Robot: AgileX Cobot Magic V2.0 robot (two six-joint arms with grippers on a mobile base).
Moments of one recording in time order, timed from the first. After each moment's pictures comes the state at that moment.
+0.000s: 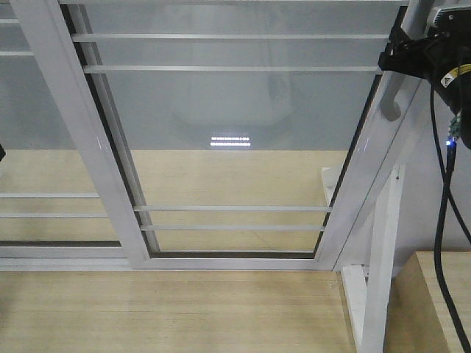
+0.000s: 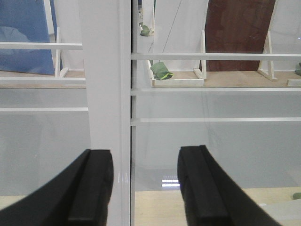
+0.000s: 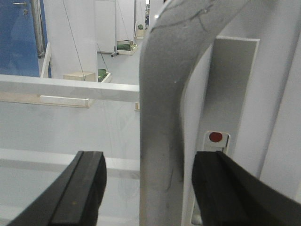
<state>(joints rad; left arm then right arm) -0.04 0.82 -0.45 0.23 -0.17 -0.29 -0.08 1.86 -1.08 -0.24 -0.68 0.13</state>
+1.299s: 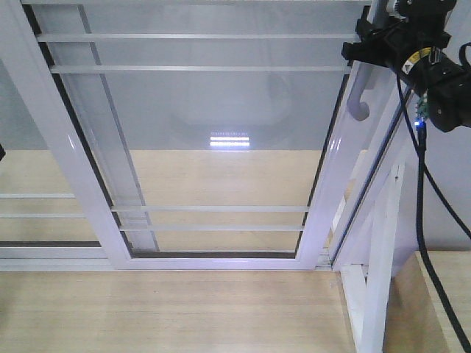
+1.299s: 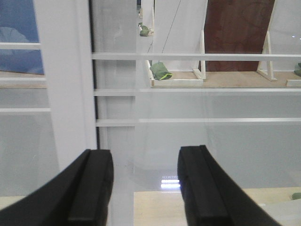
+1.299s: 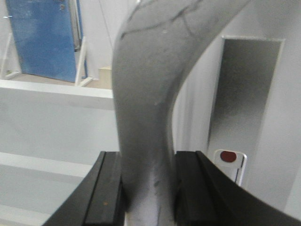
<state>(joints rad) -0.04 0.82 -0.45 0.23 -0.17 -0.29 0.06 1.93 -1.22 -0.35 -0.57 0.28</state>
